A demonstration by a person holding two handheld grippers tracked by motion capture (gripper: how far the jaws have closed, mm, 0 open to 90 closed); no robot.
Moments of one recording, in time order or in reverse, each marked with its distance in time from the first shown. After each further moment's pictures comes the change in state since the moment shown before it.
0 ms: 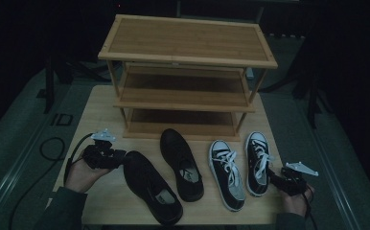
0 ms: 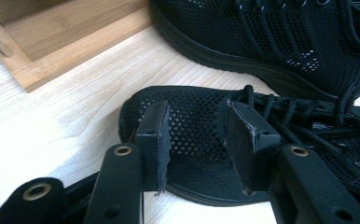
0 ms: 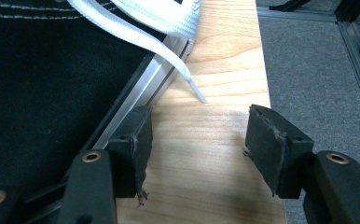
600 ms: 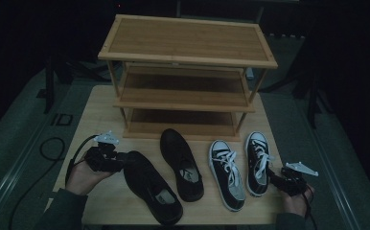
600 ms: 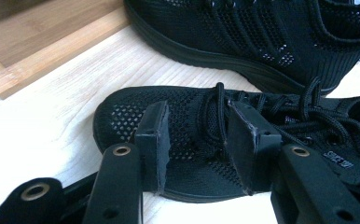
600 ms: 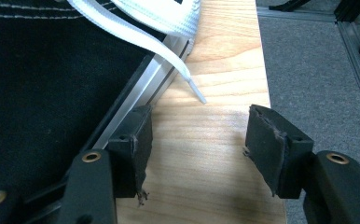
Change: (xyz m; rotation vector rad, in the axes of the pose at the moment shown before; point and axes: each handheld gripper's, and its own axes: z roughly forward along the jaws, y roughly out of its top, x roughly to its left) left arm -0.013 0.003 0.000 0.020 -0.033 0.038; right arm 0.000 0.000 0.000 0.000 -0.001 0.000
